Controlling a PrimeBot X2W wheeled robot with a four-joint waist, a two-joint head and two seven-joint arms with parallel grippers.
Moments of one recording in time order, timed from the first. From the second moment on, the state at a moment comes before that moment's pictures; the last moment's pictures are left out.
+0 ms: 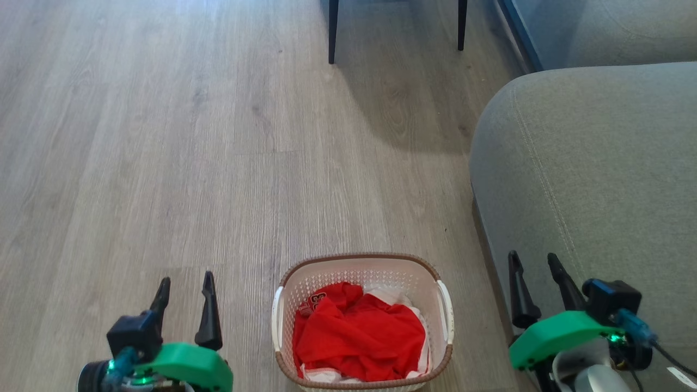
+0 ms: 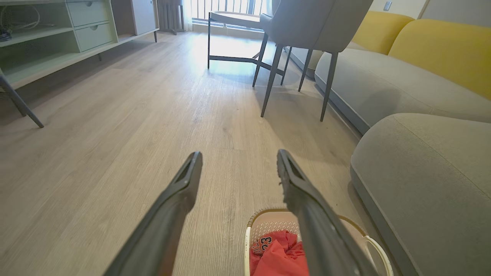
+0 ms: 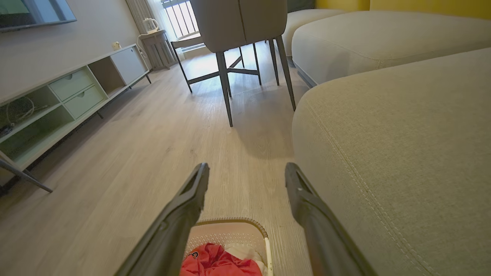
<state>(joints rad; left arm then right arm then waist) 0.11 0.09 -0.15 0.13 -0.27 0.08 -0.20 0.01 -0.04 0.10 0.21 0.35 0.13 -0.20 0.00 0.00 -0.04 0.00</state>
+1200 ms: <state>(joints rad) 0.14 0.07 -0.15 0.14 -0.05 0.06 -0.25 0.01 -0.04 0.13 0.20 0.15 0.13 -0.25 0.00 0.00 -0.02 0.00</state>
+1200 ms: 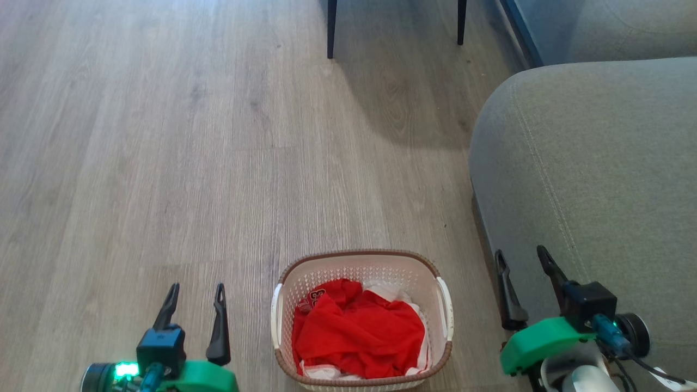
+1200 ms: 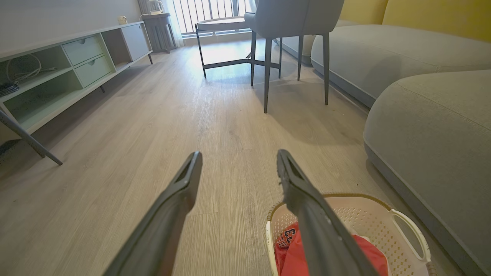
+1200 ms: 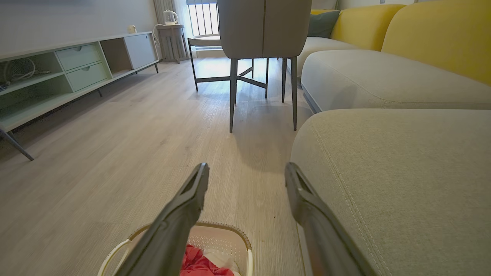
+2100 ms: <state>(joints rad) -0.08 0.05 -0.18 0.24 -0.07 0.05 -0.25 -0.21 -0.04 0.11 0.29 0.12 0.13 -0.25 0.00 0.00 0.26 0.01</state>
